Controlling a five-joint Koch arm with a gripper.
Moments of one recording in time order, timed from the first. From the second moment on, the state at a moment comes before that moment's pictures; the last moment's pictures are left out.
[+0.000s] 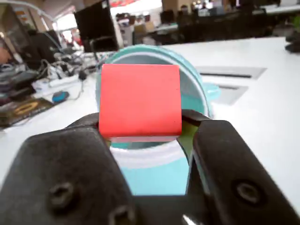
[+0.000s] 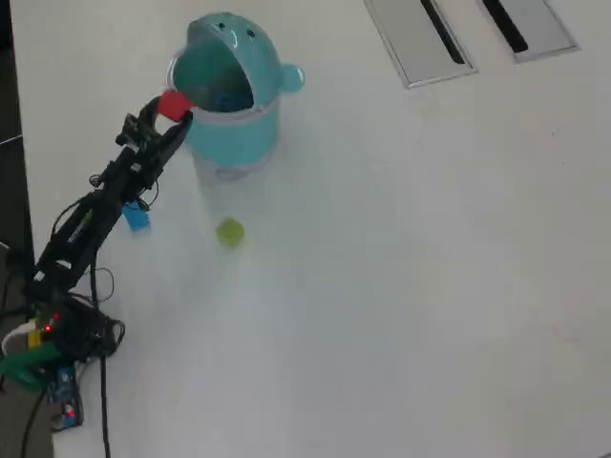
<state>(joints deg) -44.3 96.0 88.3 6.8 -79.3</state>
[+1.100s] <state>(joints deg) -47.2 56.2 42.5 18.5 -89.8</state>
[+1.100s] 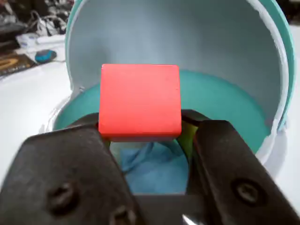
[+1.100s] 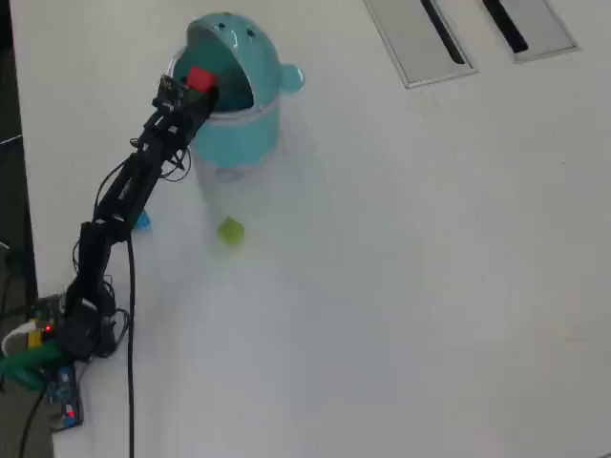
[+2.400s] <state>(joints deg) -37.7 85.2 85.1 27.5 -104.2</state>
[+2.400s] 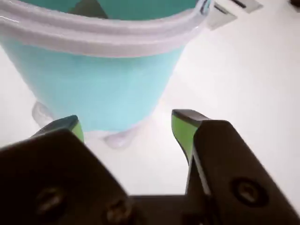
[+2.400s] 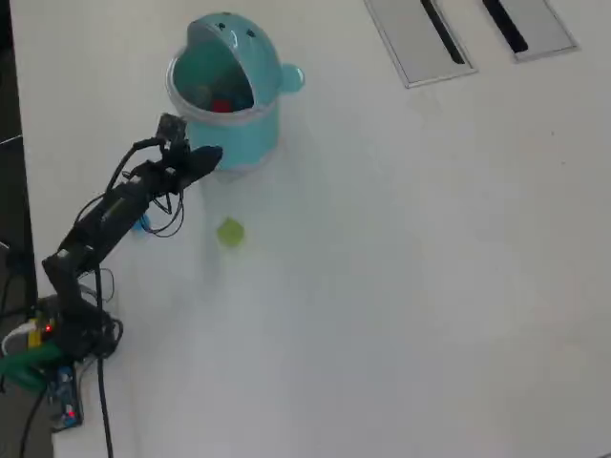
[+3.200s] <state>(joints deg) -26.1 94.2 106.2 29.3 -100.9</state>
